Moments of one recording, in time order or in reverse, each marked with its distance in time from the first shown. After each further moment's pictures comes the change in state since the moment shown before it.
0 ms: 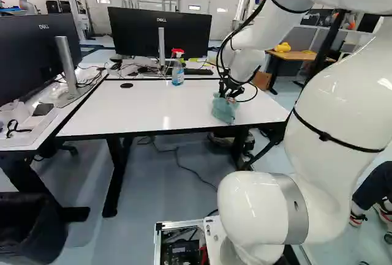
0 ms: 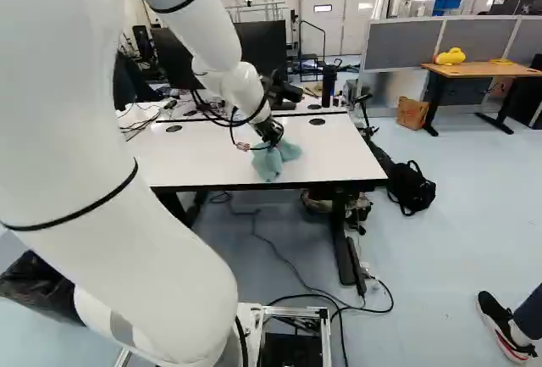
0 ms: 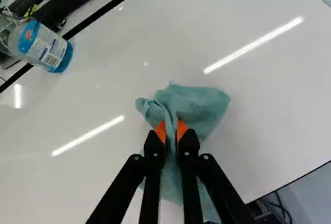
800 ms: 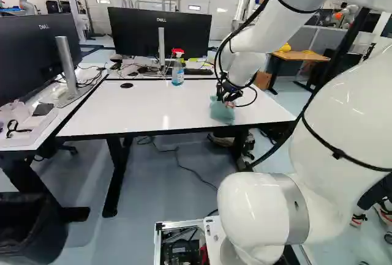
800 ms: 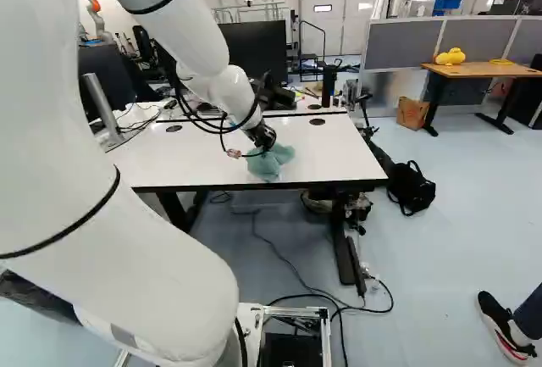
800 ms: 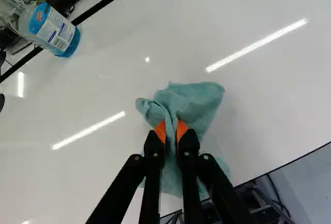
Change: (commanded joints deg) arm 1.4 4.2 4.2 0.0 0.0 0.0
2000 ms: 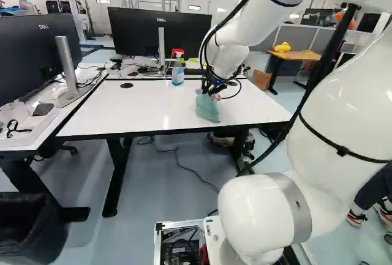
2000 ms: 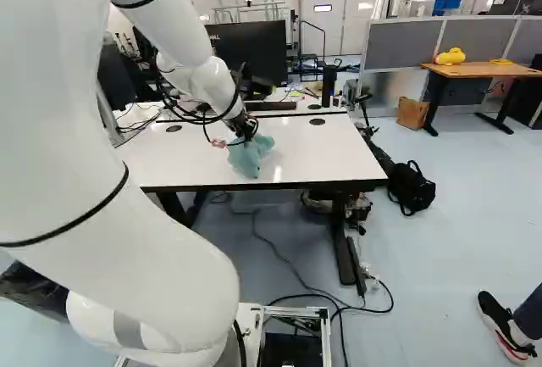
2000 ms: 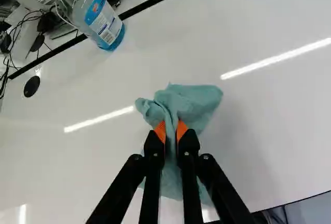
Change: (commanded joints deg) arm 9.3 -2.2 -4.7 0.0 0.0 0.0
